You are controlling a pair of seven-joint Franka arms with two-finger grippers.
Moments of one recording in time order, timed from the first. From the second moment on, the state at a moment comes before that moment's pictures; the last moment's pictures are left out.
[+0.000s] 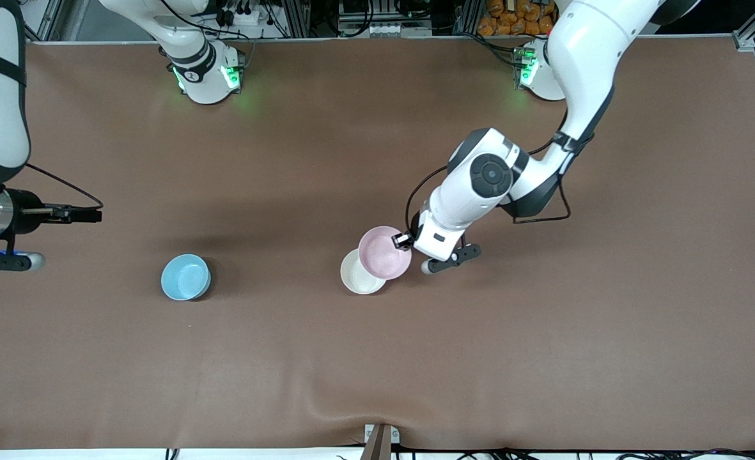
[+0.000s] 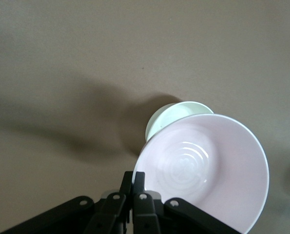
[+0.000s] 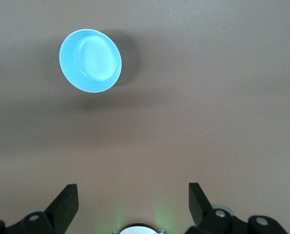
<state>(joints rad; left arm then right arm) -0.29 0.62 -0.41 -1.63 -0.03 2.41 -0.99 -0.04 0.34 -0.08 -1.48 0.02 1.47 -0.06</state>
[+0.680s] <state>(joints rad) -0.54 0.71 -0.20 -1.58 -0.03 2.56 -1.06 -0.03 0.54 -0.08 -1.44 0.02 1.56 -0.06</state>
